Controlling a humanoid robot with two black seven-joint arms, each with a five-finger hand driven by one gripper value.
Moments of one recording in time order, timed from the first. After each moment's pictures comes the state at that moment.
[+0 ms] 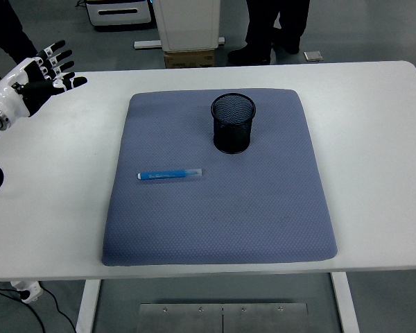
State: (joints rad) left arm -1.12 0.71 0.09 -0.94 -0.09 -0.17 -0.40; right arm -0.01 0.00 0.59 0.25 0.09 0.04 0.03
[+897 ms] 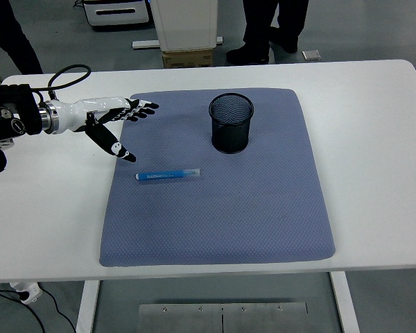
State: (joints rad) left arm -1.49 0.56 0.62 -1.04 0.47 -0.17 -0.44; right arm -0.01 0.00 0.59 0.25 0.09 0.04 0.03
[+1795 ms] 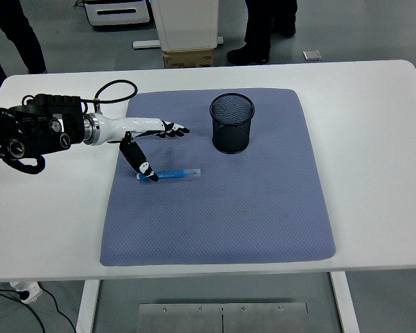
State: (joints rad) left arm -1.50 0.39 0.72 -0.99 0.49 -0.11 -0.43; right arm -0.01 0.00 0.59 0.25 0.09 0.04 0.03
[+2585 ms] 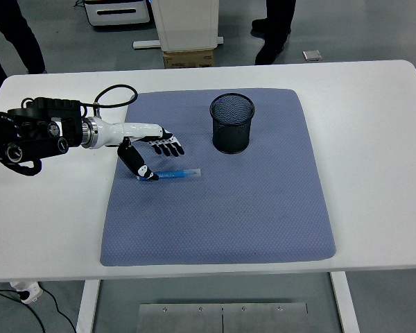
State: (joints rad) left arm -1.49 0.40 0.72 -0.99 0.54 -0.11 -0.45; right arm -0.01 0.00 0.59 0.25 0.09 0.05 0.03
